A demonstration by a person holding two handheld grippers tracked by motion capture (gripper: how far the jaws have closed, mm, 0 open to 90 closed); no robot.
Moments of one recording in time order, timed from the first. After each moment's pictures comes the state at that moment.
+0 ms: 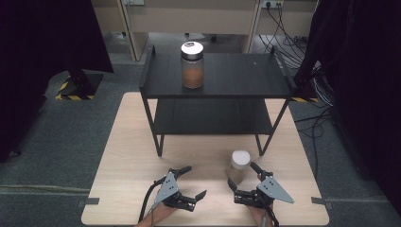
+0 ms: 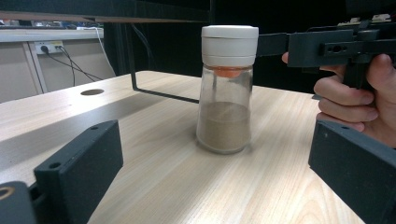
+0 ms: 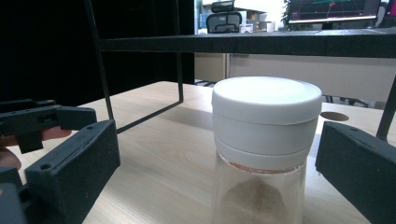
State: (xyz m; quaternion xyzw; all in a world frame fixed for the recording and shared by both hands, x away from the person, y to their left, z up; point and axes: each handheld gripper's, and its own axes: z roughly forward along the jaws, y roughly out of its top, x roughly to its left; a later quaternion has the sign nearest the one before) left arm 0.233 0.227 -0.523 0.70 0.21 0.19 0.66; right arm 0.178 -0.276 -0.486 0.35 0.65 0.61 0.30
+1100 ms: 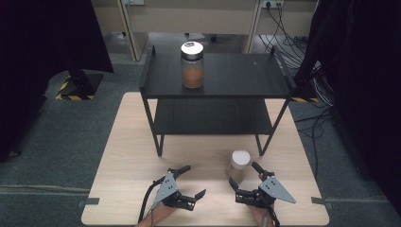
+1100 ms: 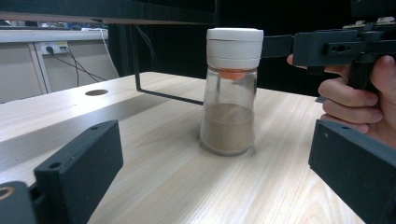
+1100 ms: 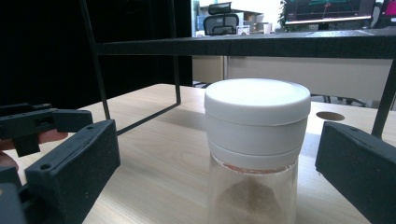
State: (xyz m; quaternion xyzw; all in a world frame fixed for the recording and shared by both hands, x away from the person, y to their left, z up) left arm 0.232 0.228 -0.523 0.69 0.22 0.19 0.66; right arm 0.177 -0.278 -0.487 0.35 0.64 0.61 0.30
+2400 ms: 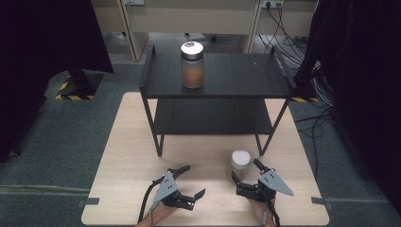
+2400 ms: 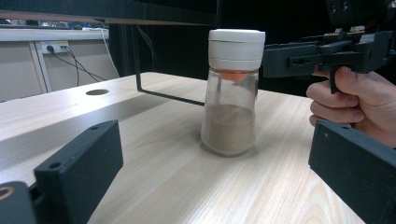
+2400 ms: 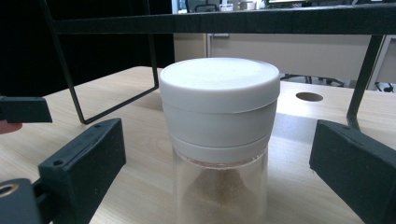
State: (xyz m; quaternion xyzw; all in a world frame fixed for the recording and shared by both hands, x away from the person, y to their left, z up) left arm 0.233 0.229 -0.524 0.69 0.22 0.19 0.66; right arm 0.189 -0.272 -0.475 0.39 0.66 0.57 0.31
